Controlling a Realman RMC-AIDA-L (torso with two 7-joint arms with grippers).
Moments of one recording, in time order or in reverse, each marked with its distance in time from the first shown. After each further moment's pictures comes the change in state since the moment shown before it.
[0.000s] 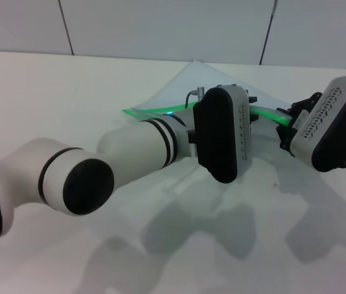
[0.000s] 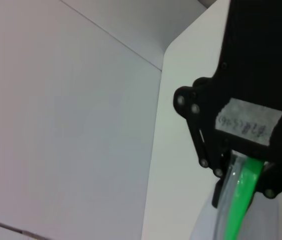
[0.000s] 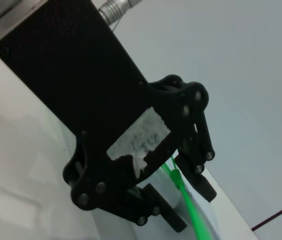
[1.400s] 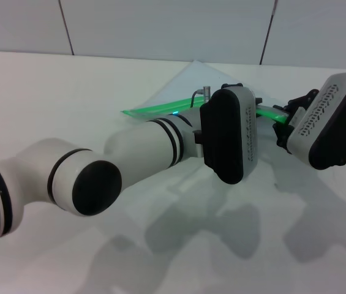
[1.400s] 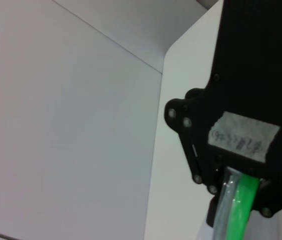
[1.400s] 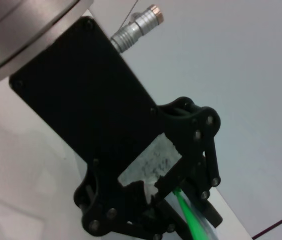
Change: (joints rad) left arm -0.049 -0.003 0.058 0.053 -0.051 0.059 -0.002; right arm 0.009 0.002 -0.003 -0.004 0.002 0.000 0.002
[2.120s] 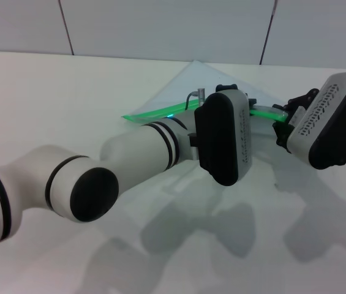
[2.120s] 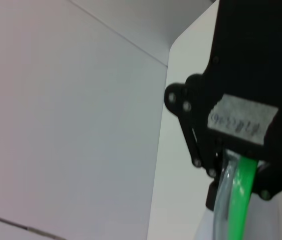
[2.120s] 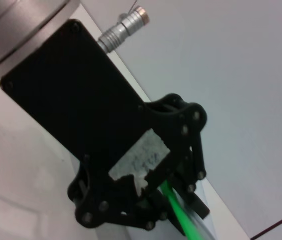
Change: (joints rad) left arm 0.007 -0.003 0.020 0.026 -0.008 0.046 -0.008; right arm -0.001 0.000 -0.001 0.004 0.002 0.011 0.000
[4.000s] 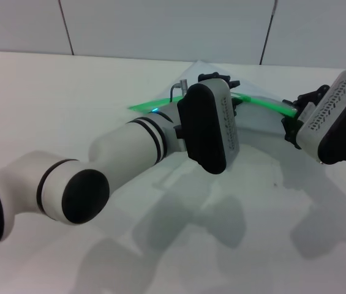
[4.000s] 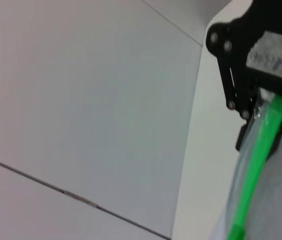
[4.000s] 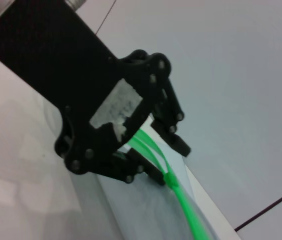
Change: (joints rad) left arm 0.019 0.006 -0.001 0.021 -0.034 0.094 -0.006; right arm -0.012 0.000 0.024 0.000 0.000 0.015 0.001
